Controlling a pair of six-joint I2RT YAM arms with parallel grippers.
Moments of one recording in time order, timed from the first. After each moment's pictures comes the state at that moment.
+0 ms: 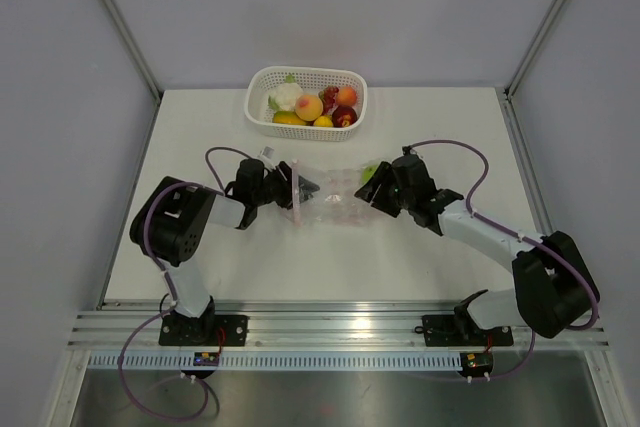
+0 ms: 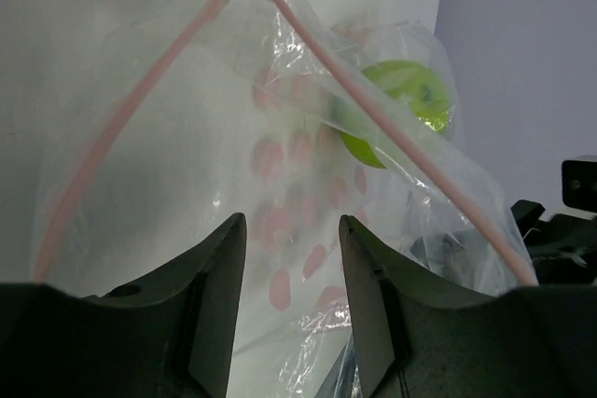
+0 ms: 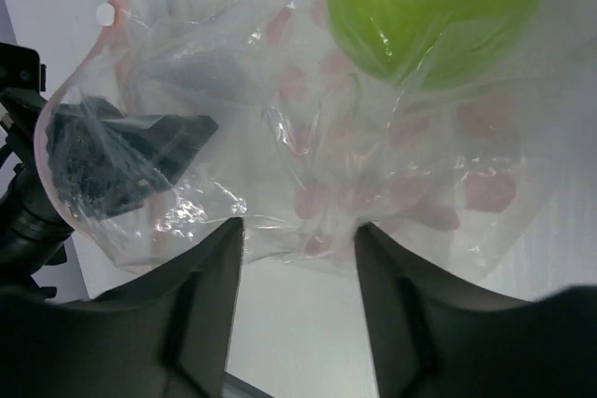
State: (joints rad) left arm -0.36 1.81 0.66 0.68 0.50 -1.11; right arm 0.54 1.37 0.76 -0.08 -0.03 0.97
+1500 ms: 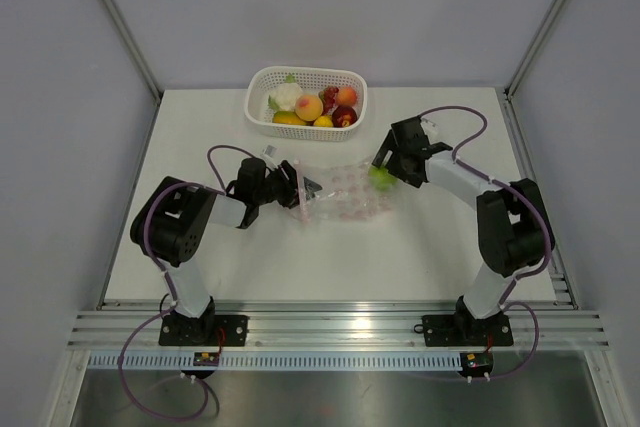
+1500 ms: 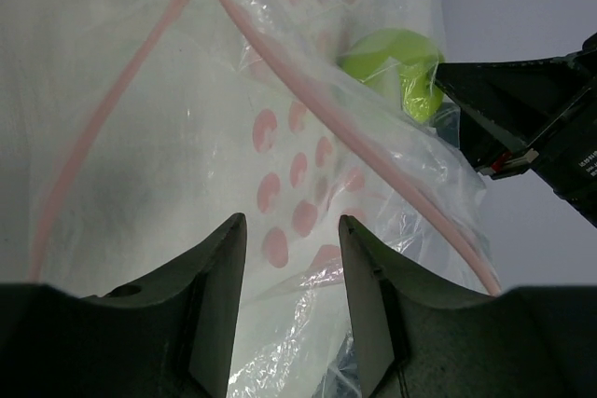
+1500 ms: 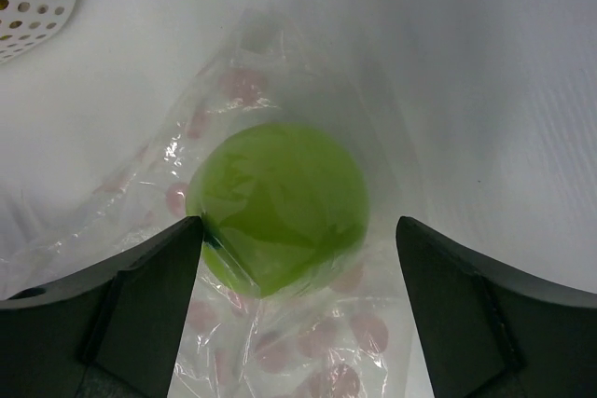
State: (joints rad) left arm -0.37 1.82 0.67 0.68 0.51 -1.10; right arm 0.37 1.73 1.17 -0.36 0.21 0.78
